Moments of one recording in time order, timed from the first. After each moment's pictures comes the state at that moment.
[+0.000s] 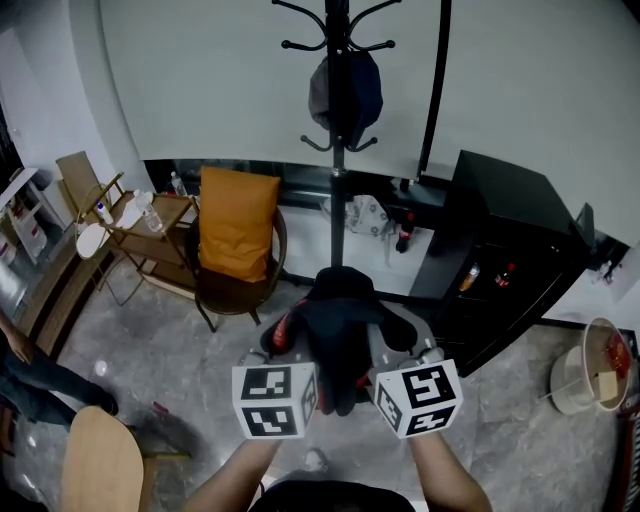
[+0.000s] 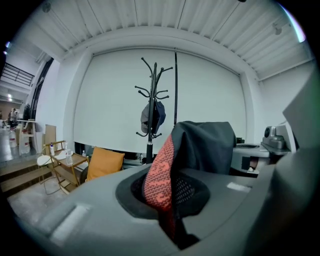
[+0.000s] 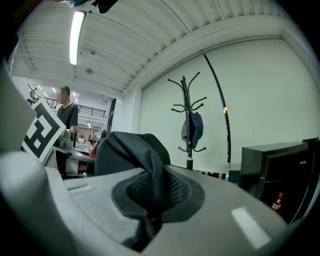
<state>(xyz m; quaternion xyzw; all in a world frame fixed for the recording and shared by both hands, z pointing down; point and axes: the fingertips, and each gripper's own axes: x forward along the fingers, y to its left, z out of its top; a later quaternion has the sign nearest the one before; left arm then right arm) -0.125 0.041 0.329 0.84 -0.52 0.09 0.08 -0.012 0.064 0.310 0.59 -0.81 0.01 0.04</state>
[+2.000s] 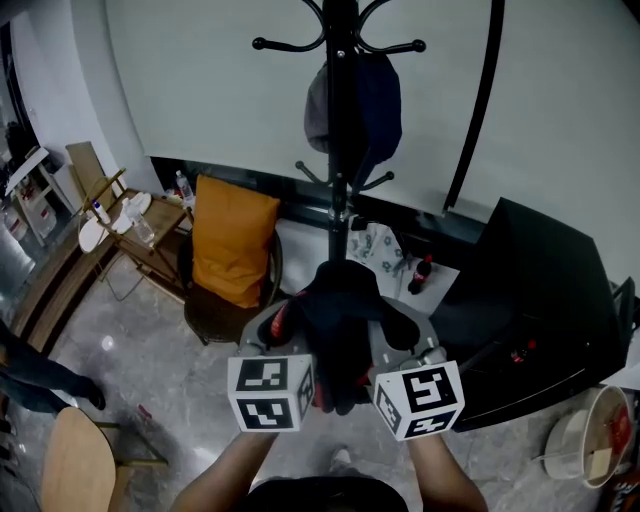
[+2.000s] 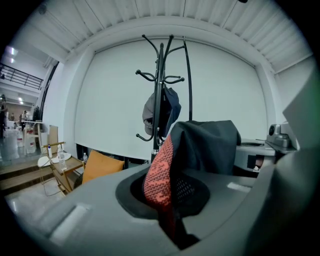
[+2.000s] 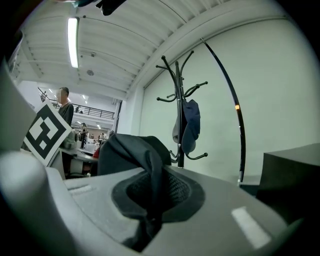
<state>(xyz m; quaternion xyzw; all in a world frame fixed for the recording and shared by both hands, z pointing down) -0.036 -0.180 0.334 0.81 -0.58 0.08 0.09 0.080 -0.163 0.310 0.54 -0.84 0.00 0.04</state>
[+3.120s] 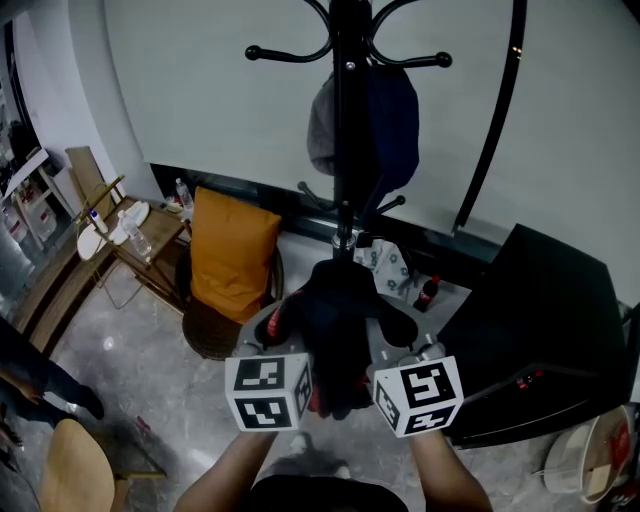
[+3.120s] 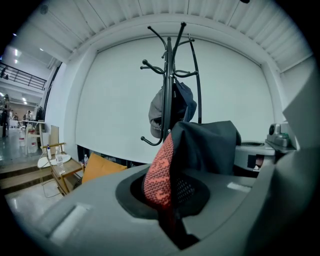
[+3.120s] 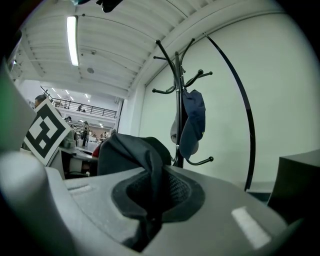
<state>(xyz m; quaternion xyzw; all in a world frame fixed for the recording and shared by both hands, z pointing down) -0.046 -0.258 0.329 0.80 -0.59 0.08 0.09 0.073 -0.246 0.305 0.53 -0.85 -0.01 0.05</state>
